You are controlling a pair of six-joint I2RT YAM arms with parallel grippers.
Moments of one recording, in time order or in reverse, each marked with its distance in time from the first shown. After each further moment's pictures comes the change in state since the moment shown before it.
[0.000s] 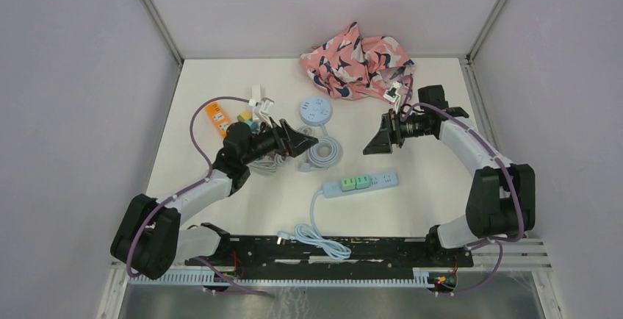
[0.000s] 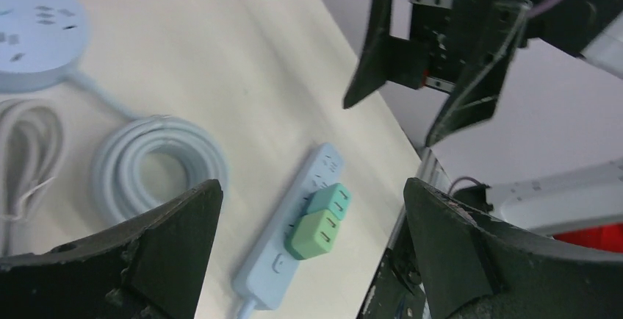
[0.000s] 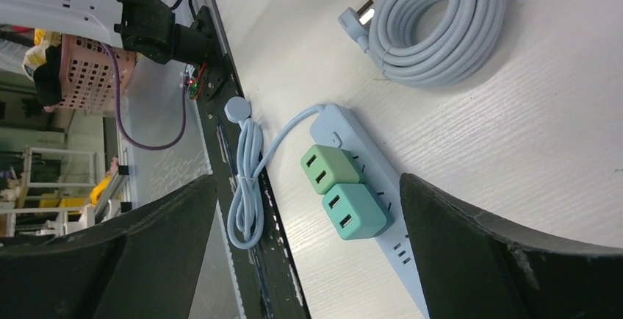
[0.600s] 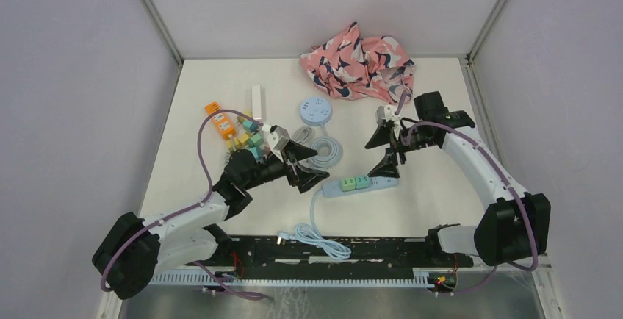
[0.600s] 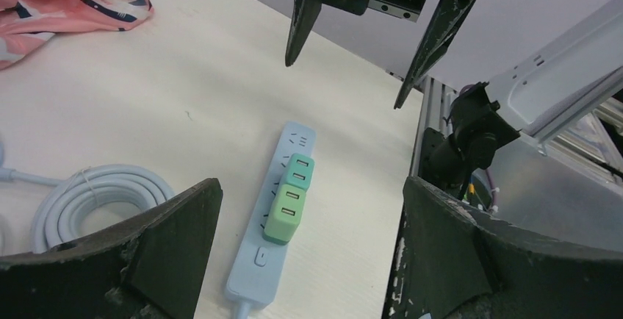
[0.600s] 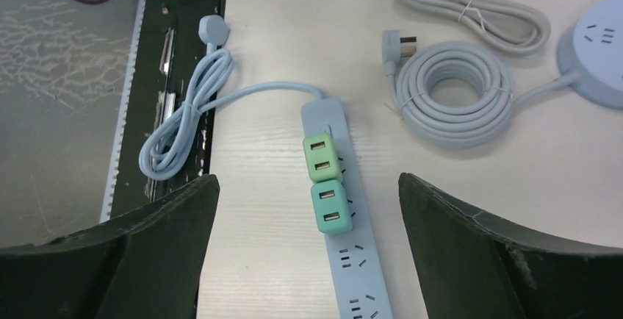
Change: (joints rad) left arm -0.269 -0.185 -0.133 0.139 -0.029 0.333; right arm 0.076 -0.209 0.024 -0.303 -0.050 -0.760
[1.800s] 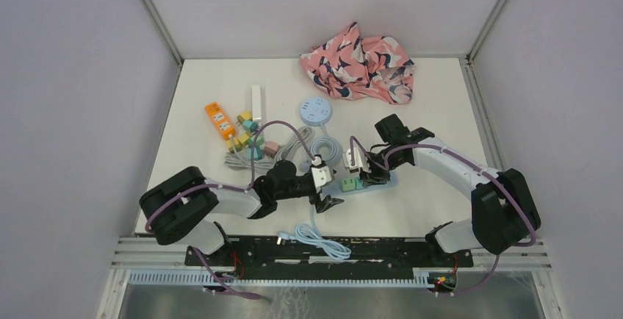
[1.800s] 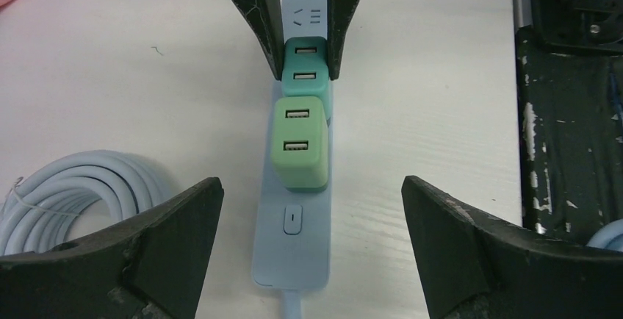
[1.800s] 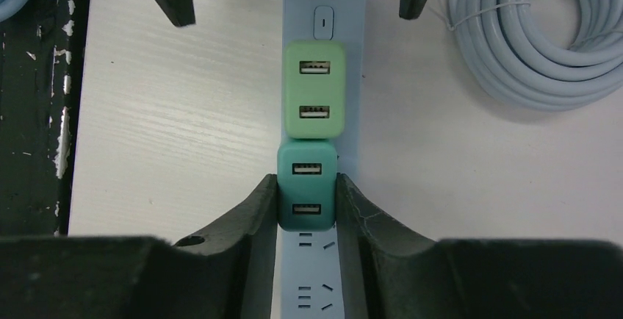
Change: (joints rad) left arm -0.231 0.420 -0.020 0.142 -0.101 0.570; right arm 0.308 0.127 -0.184 0.182 0.519 -0.249
